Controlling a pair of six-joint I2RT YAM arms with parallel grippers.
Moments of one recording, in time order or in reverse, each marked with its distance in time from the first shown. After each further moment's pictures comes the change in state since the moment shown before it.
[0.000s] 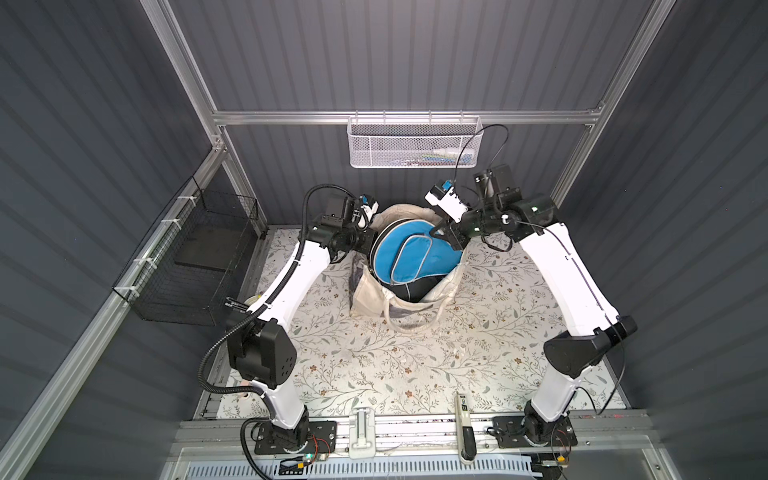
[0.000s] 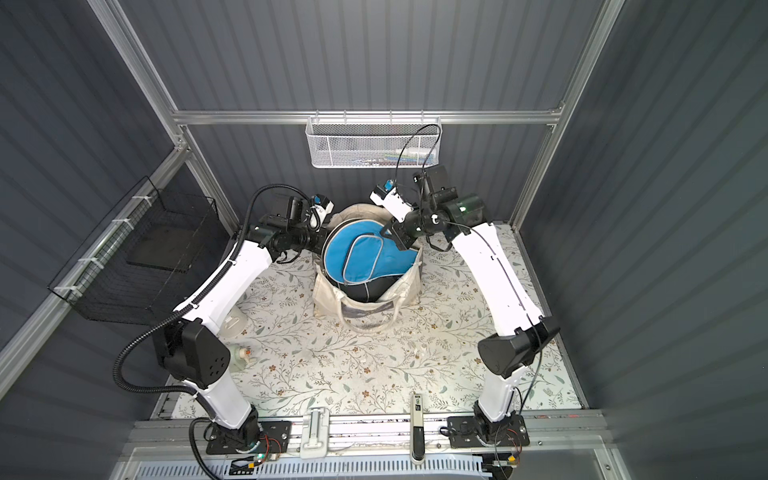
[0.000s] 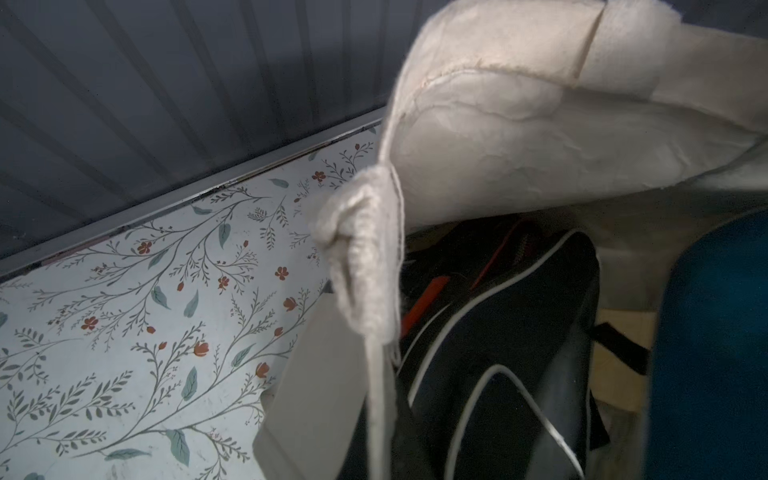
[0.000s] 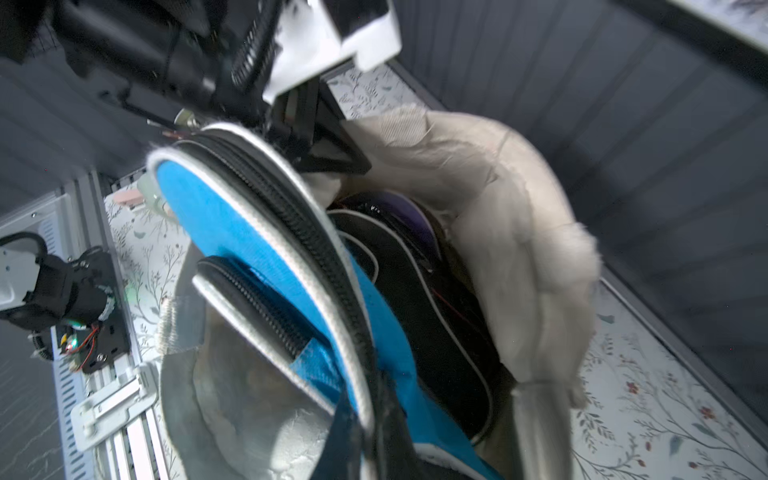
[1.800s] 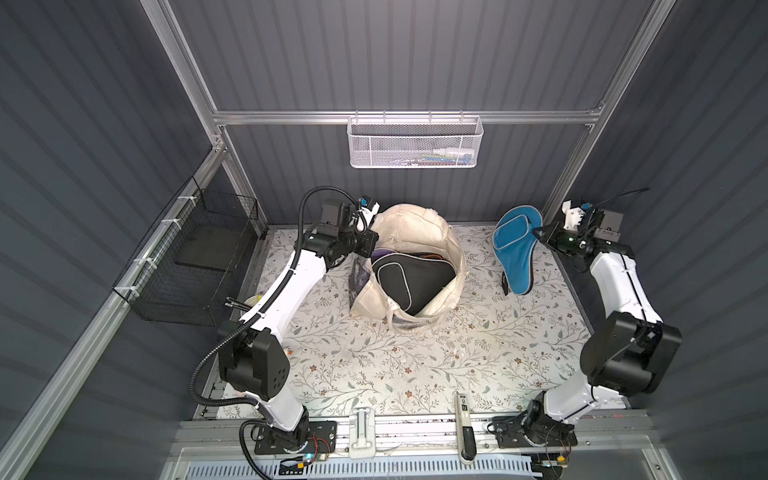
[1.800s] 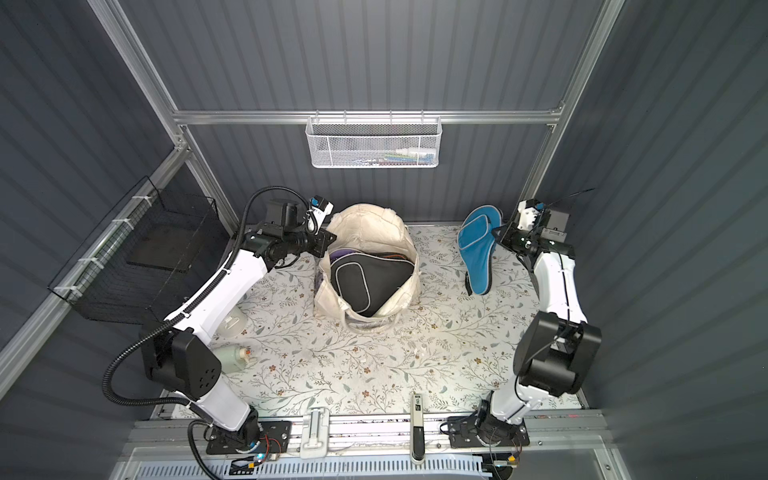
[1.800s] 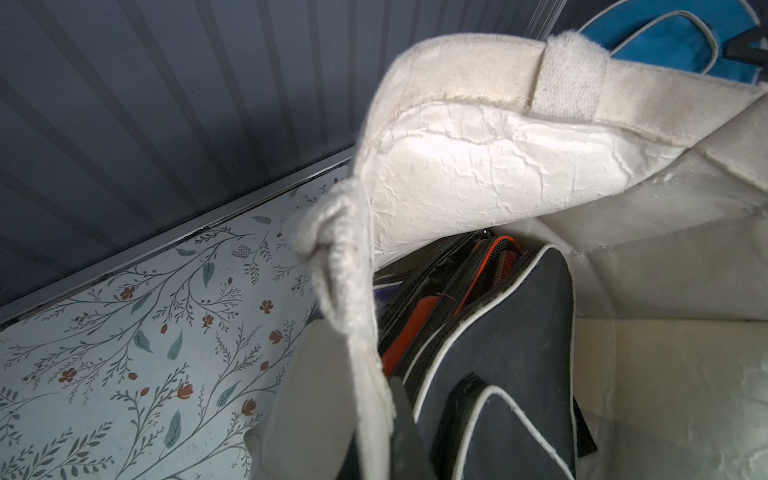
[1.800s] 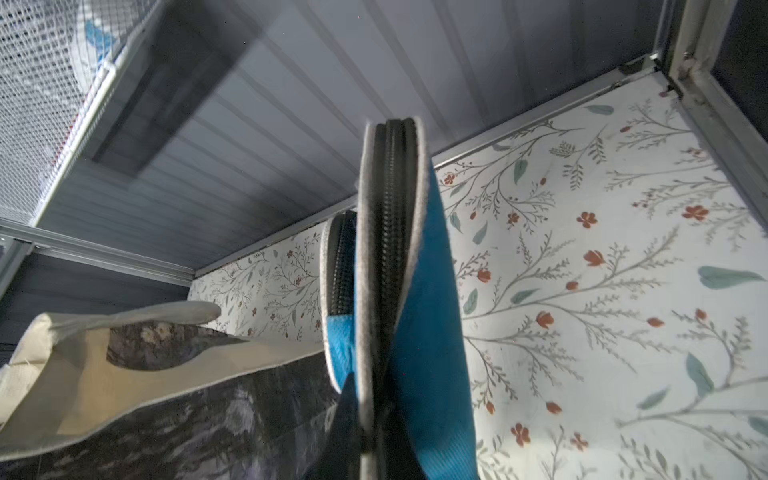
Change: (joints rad) left arm 0.001 -0.085 -0.121 0.139 0.078 0.026; right arm -0.833 -0.076 -0.760 0.750 -0.274 0.625
